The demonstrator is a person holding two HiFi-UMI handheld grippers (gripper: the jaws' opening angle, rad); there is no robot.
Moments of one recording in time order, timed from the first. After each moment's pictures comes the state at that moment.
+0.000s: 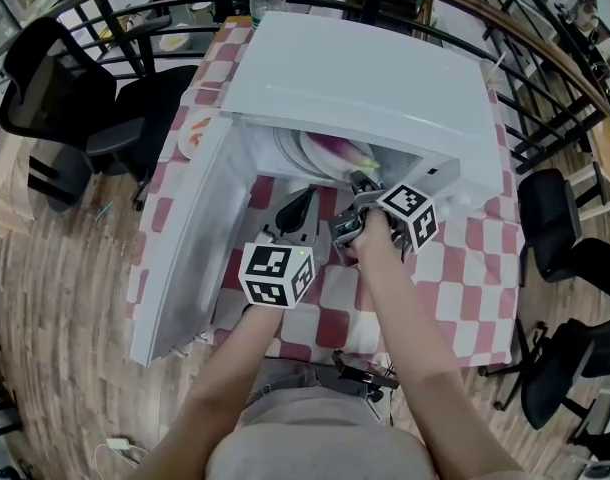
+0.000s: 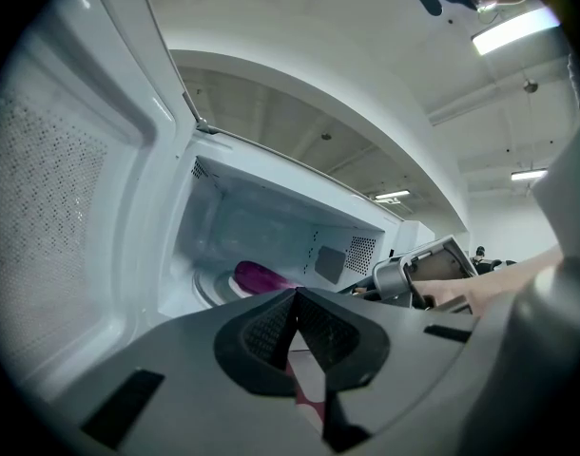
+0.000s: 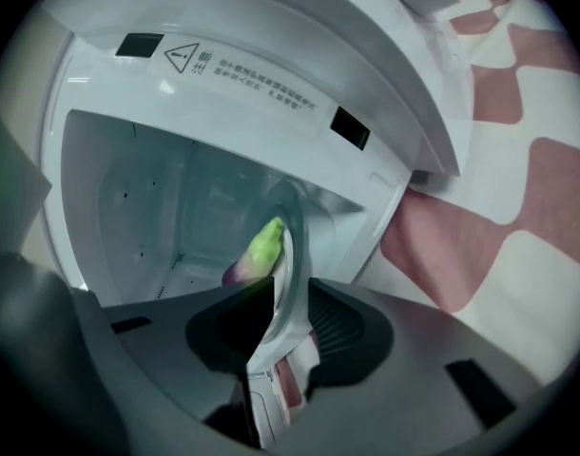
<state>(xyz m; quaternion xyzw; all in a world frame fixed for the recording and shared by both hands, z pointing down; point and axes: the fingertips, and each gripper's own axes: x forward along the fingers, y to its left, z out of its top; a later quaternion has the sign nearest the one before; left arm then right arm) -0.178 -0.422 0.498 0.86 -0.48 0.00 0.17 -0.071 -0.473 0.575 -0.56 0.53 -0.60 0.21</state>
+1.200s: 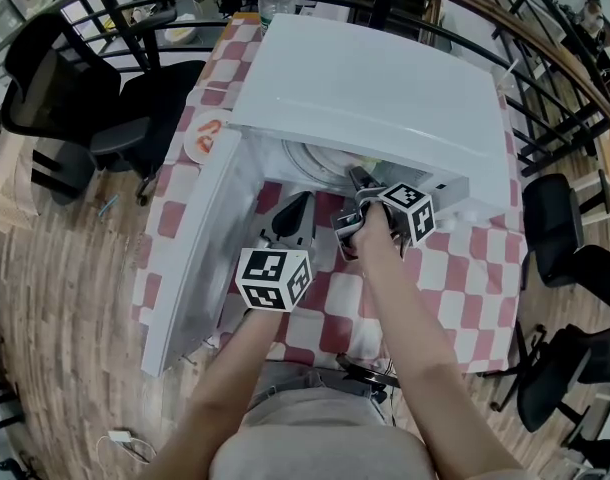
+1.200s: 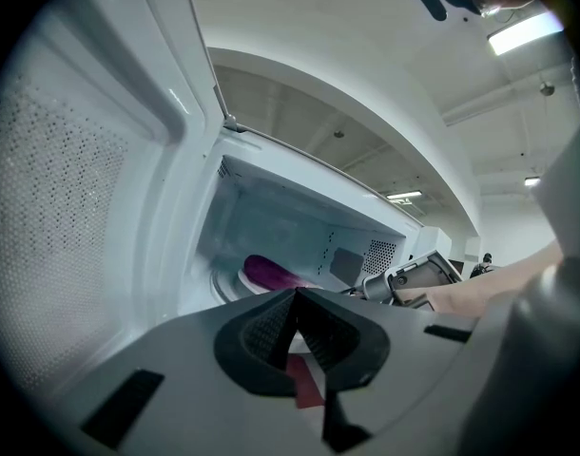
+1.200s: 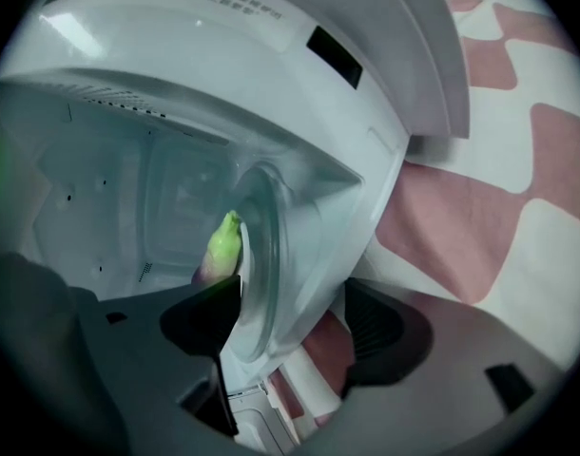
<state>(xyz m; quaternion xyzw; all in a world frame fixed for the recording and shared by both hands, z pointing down) -0.201 -0.436 0.501 0.84 -0.50 0.00 0.20 -0.078 -0.489 0.607 -0.57 0.45 -0.66 0.19</state>
